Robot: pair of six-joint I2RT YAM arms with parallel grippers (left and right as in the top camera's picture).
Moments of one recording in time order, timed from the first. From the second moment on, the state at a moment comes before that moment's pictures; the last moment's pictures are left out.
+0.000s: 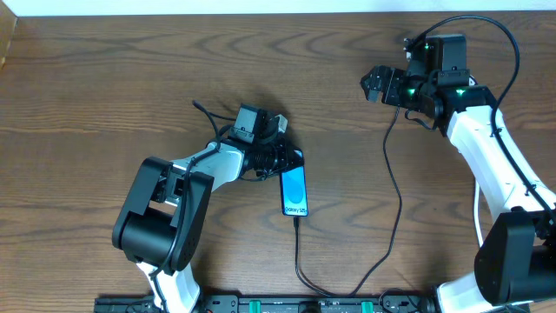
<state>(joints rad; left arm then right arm) -0.36 1.91 0.93 -0.10 0.67 -0.62 0.11 1.70 1.31 -0.48 -0.29 0.35</state>
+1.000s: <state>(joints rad) -0.32 1.91 0.93 -0.10 0.67 -0.61 0.12 1.70 1.31 -0.49 -0.29 0.35</state>
